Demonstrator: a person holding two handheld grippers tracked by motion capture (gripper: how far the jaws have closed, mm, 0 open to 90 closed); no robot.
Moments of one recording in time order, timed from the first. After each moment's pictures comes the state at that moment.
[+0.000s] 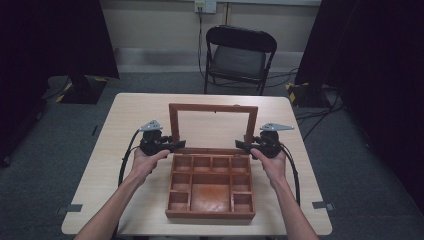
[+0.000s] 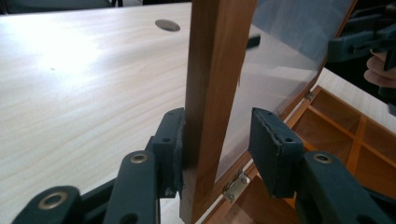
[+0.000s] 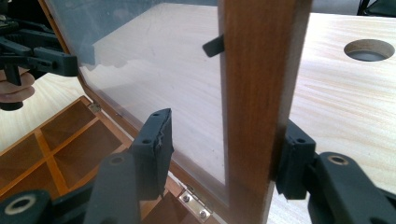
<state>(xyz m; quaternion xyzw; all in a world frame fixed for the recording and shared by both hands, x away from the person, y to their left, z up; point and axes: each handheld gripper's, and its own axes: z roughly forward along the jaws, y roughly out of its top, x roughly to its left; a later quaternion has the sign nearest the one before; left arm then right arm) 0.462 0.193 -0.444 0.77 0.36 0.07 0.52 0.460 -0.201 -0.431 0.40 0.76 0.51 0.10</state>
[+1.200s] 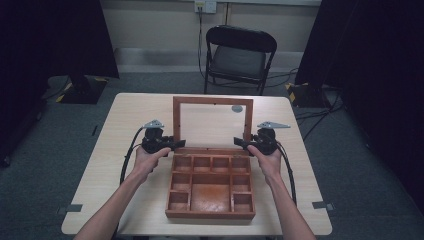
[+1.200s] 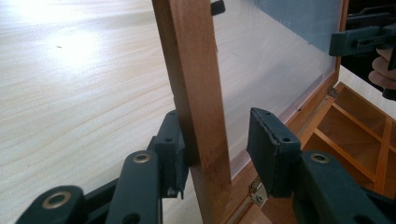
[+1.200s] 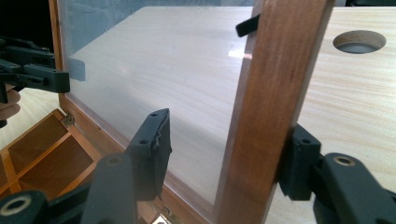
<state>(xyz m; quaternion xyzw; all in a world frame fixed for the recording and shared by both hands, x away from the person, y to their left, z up) 0.477 0.192 -0.456 0.76 0.39 0.06 0.51 0.478 -0.197 -0.446 0.43 0.74 0.51 0.10</state>
